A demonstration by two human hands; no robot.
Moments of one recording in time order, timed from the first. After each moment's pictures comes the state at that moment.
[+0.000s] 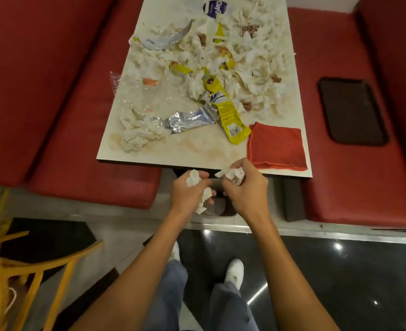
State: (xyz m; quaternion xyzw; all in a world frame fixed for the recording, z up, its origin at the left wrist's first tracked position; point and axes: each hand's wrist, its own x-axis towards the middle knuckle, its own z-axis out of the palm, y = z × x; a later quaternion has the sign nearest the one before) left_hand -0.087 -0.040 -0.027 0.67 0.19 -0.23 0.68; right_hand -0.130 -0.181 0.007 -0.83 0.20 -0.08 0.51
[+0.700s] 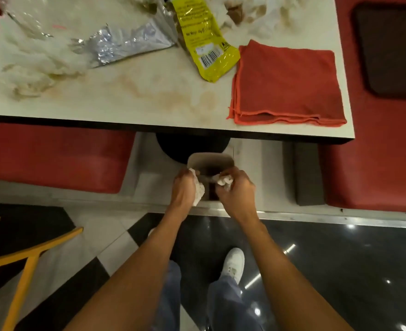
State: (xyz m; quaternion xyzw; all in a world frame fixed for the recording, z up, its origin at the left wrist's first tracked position) left_hand -0.088 -0.118 -0.300 0.62 0.40 -0.31 0.61; right_hand -0.157 -0.253 -0.259 -0.85 0.25 0.03 0.47
